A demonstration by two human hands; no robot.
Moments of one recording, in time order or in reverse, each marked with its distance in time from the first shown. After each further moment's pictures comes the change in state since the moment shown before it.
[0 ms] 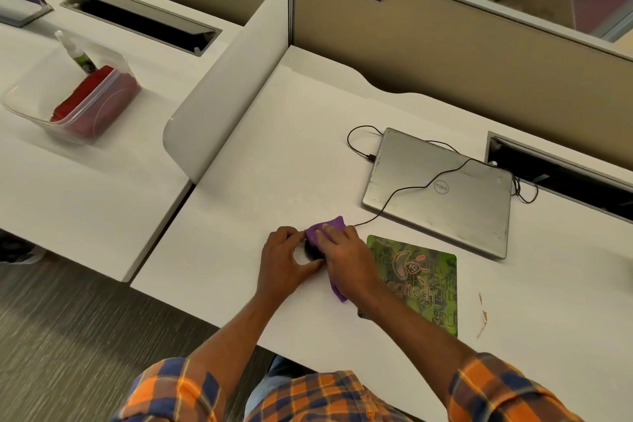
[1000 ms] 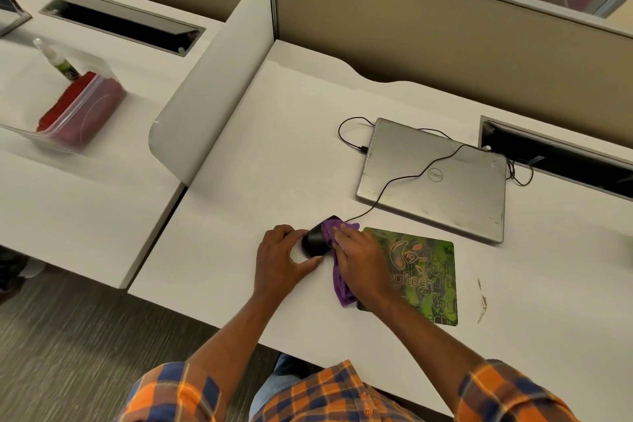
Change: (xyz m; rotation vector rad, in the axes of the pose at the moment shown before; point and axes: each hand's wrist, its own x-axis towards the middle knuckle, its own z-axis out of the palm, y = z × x) left_hand -0.004 -0.007 0.004 0.108 0.005 0.076; right_hand -0.028 0.019 0.010 0.183 0.196 0.192
